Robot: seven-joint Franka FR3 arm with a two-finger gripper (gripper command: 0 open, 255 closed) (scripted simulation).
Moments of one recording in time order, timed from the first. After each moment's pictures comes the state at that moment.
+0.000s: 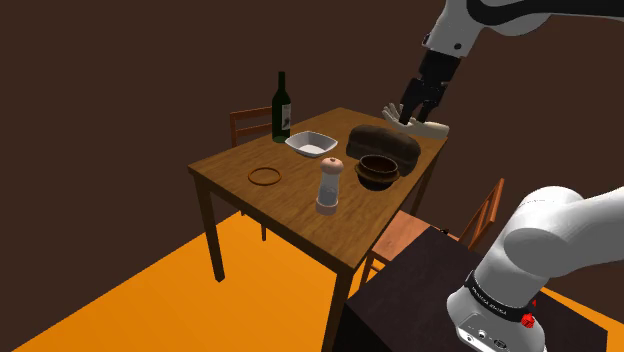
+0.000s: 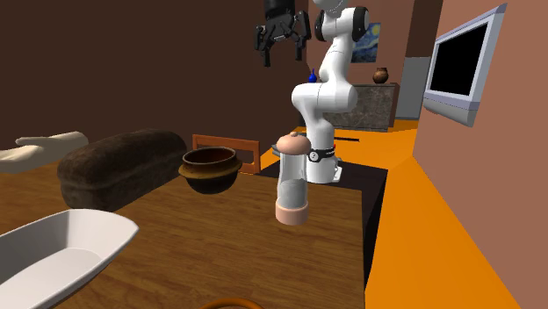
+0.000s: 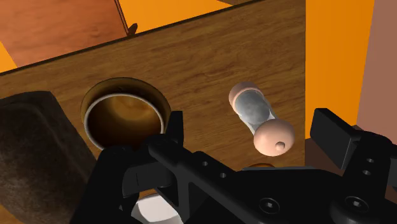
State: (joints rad) arm 0.01 -0.80 -0.06 -2.37 0.09 1.67 -0.03
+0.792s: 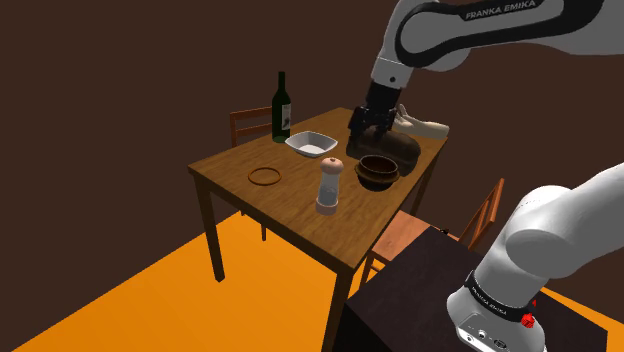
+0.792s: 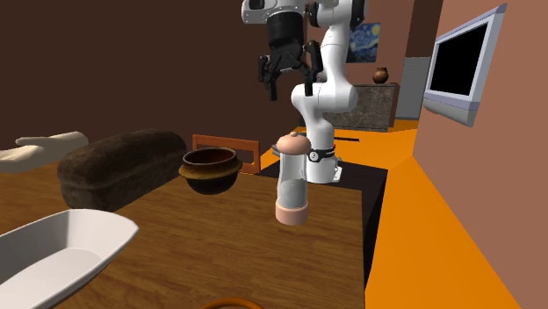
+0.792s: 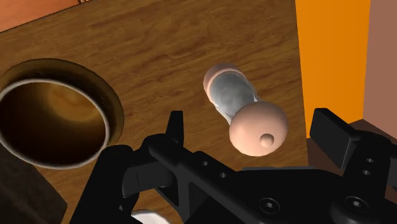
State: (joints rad) arm 0.05 -0.52 0.04 -2.38 0.18 1.94 0.10
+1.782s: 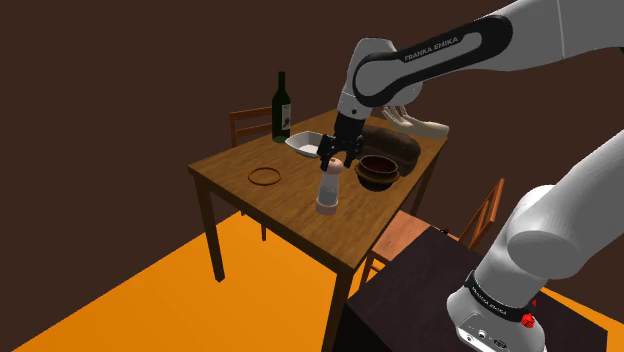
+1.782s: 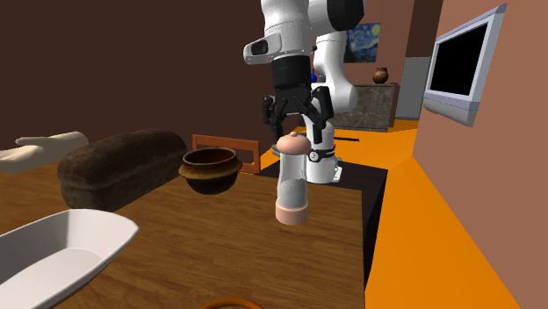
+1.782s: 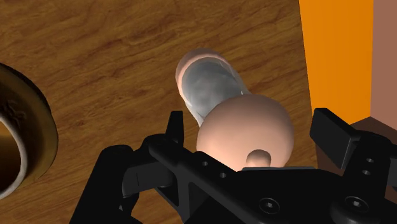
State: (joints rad) arm 0.08 -0.27 0.11 -2.38 0.22 2.18 0.18
